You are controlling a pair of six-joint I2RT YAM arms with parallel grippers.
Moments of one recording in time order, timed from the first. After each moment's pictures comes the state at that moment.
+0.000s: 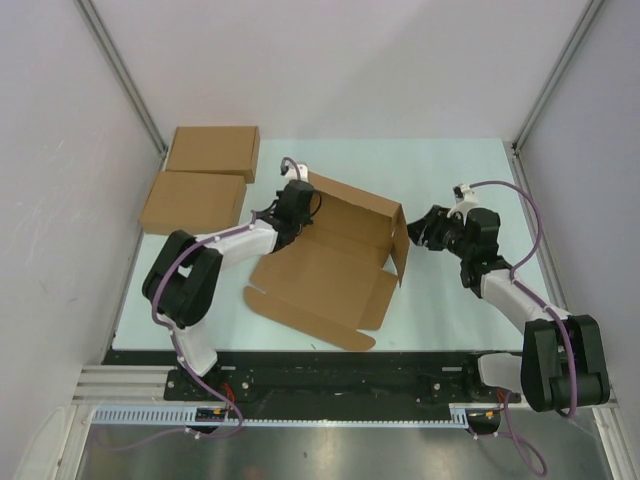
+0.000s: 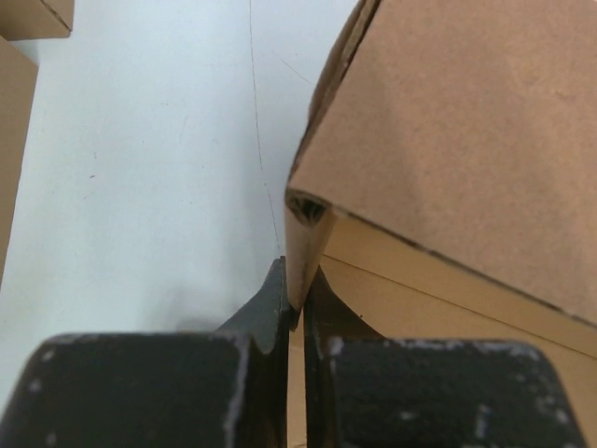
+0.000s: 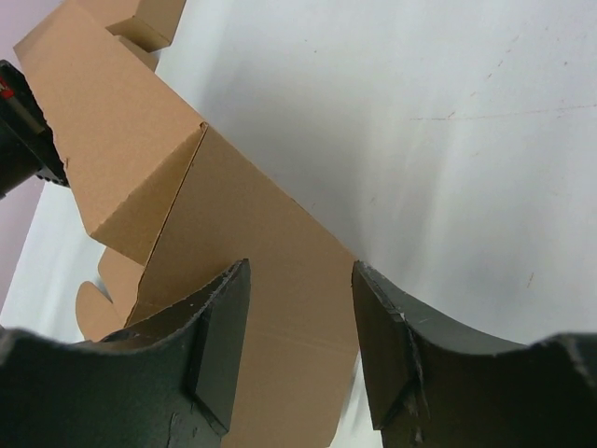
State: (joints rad) left arm -0.57 1.80 1.13 0.05 -0.45 -0.34; right arm 0.12 1.23 0.57 0.34 -0.43 0.48
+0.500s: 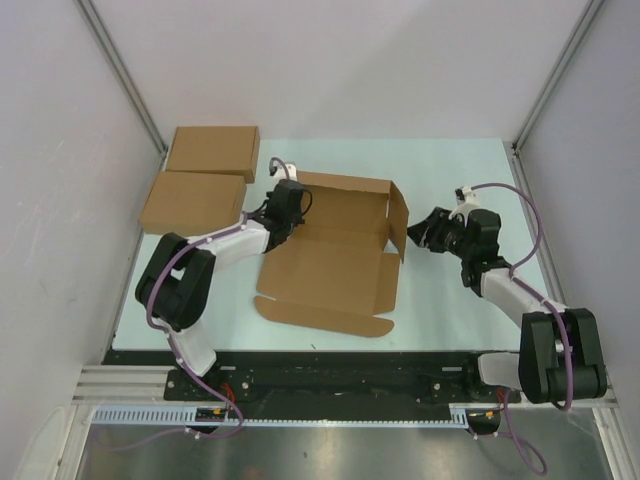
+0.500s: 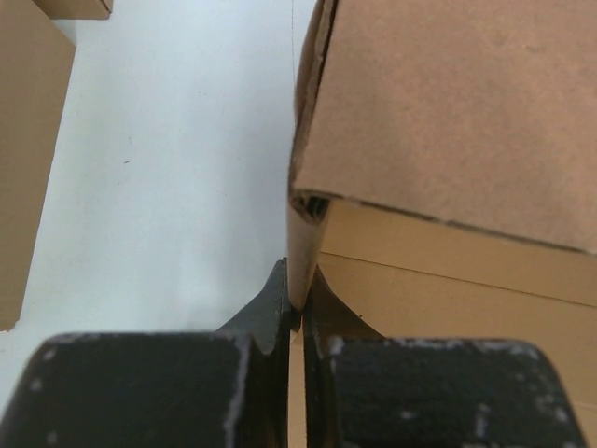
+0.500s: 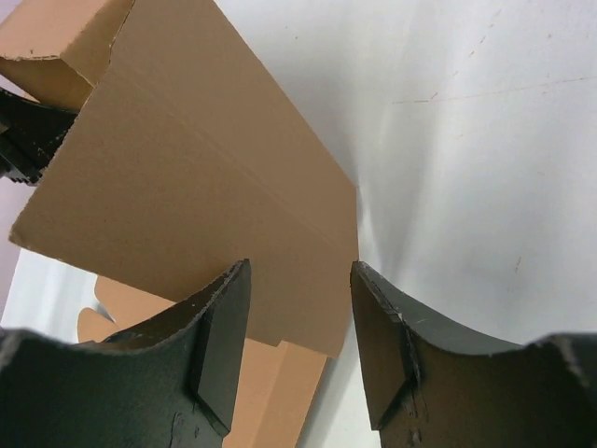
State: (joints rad) left arm -0.52 1.76 1.09 0.04 -0.44 -0.37; right arm 0.10 1.26 0.56 0.33 -0.44 0.48
